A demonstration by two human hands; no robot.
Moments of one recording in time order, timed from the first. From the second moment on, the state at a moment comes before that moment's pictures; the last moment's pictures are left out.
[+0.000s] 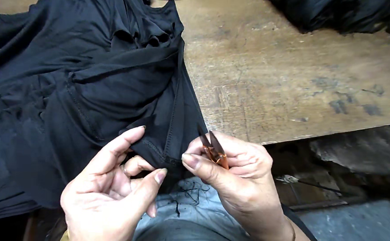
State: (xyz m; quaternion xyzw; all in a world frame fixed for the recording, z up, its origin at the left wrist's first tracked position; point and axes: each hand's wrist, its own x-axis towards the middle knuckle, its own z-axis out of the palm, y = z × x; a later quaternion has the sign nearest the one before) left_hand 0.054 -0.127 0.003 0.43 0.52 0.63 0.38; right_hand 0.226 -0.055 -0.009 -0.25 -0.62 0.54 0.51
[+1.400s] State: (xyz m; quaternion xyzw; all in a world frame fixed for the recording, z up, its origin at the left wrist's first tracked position) left_hand 0.075 -0.127 -0.042 0.62 0.53 0.53 0.21; right_hand 0.248 -0.071 -0.041 -0.28 -0.61 0.62 0.41
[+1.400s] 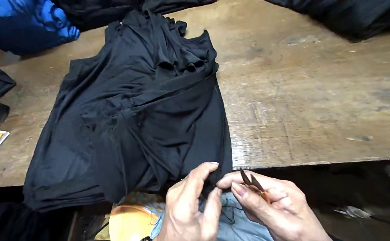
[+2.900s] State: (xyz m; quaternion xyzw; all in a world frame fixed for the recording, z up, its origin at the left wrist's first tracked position) left_hand -0.031 -0.118 0.042 0.49 0.58 0.59 0.26; right_hand 0.155 -0.047 0.003 -0.22 -0.69 0.53 0.45
